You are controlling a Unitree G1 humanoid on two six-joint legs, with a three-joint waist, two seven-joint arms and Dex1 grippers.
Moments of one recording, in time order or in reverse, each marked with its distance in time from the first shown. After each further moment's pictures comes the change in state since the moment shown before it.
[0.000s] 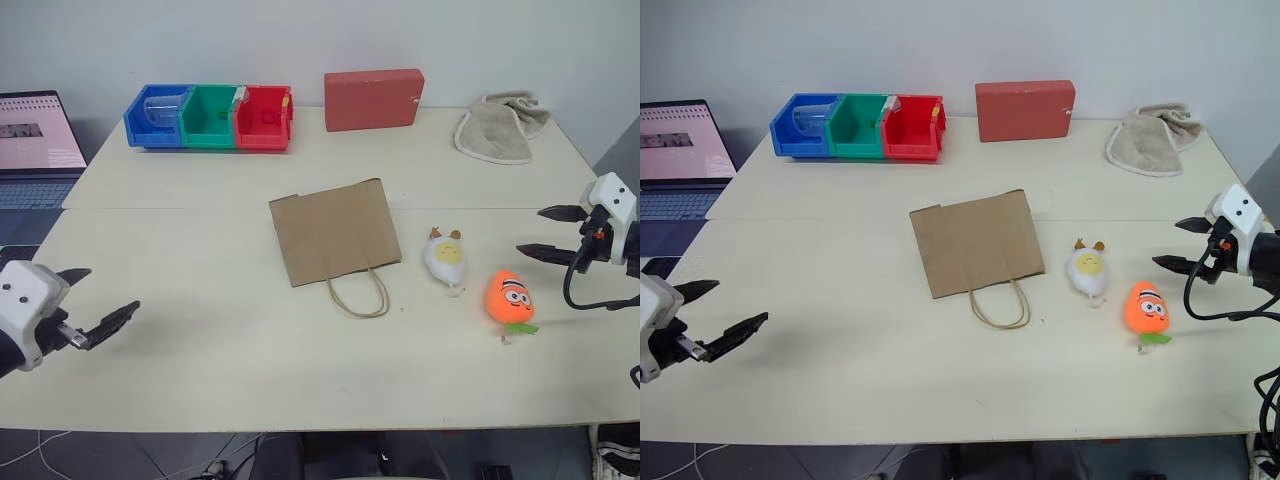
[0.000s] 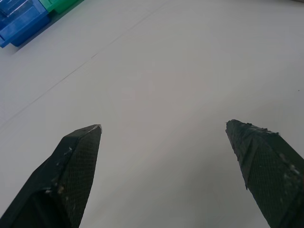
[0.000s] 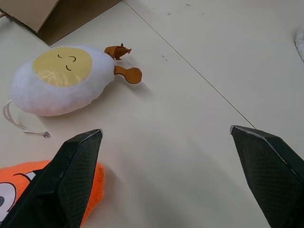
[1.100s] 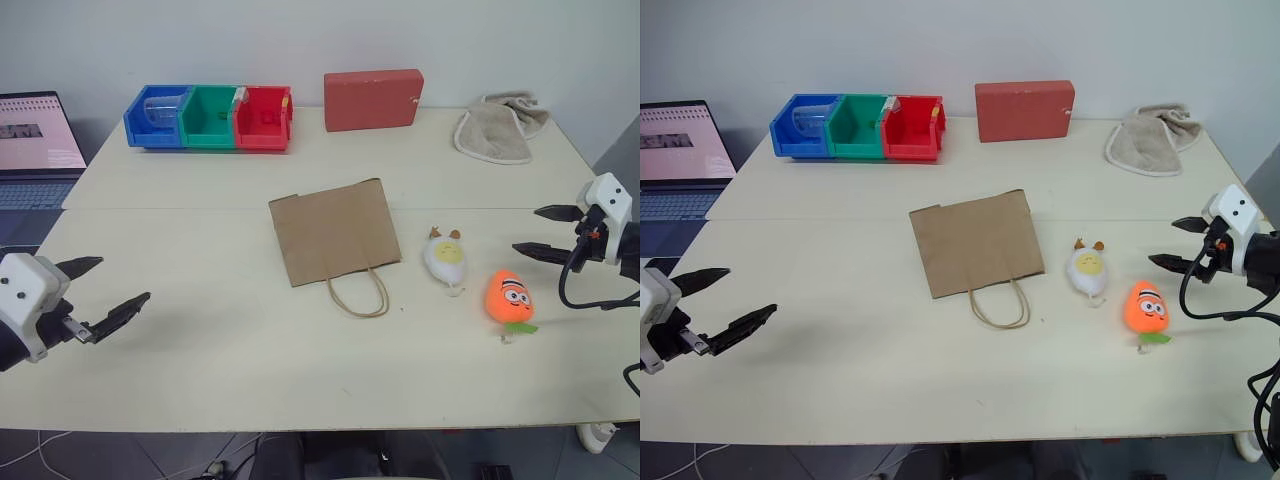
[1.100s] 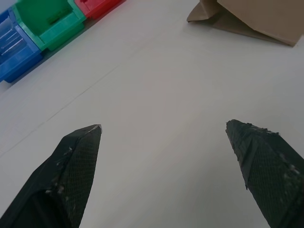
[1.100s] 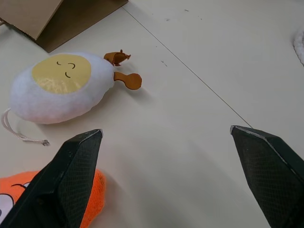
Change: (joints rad) left arm -0.044 -0.018 0.000 -0.008 -0.061 -0.057 -0.048; right arm 0.002 0.023 -0.013 -0.003 0.003 0.002 -0.019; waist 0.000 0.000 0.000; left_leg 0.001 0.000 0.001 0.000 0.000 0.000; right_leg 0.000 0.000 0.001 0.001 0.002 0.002
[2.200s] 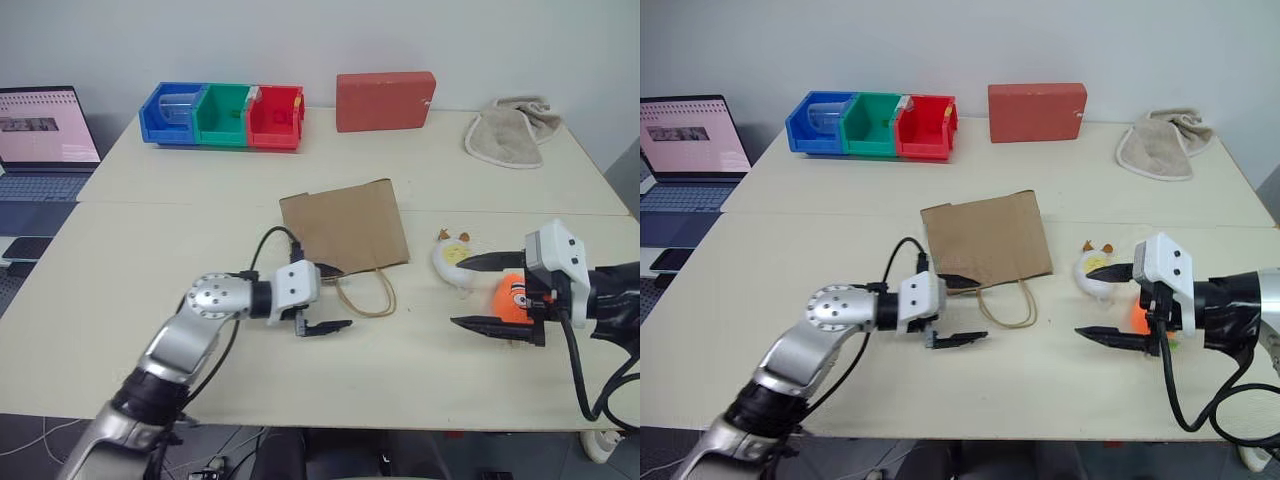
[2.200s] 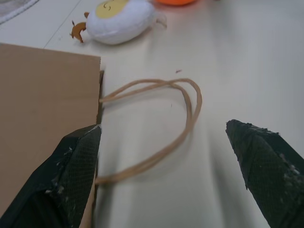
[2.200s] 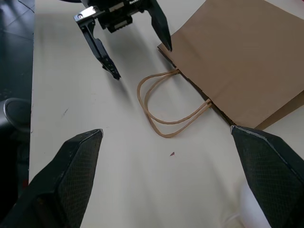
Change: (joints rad) left arm -0.667 -0.317 -1.023 0.131 0.281 -0.144 -0.078; right arm 0.515 -0.058 -0.161 -1.169 0.459 0.572 -0.149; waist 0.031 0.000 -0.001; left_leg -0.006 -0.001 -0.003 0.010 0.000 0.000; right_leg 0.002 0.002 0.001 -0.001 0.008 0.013
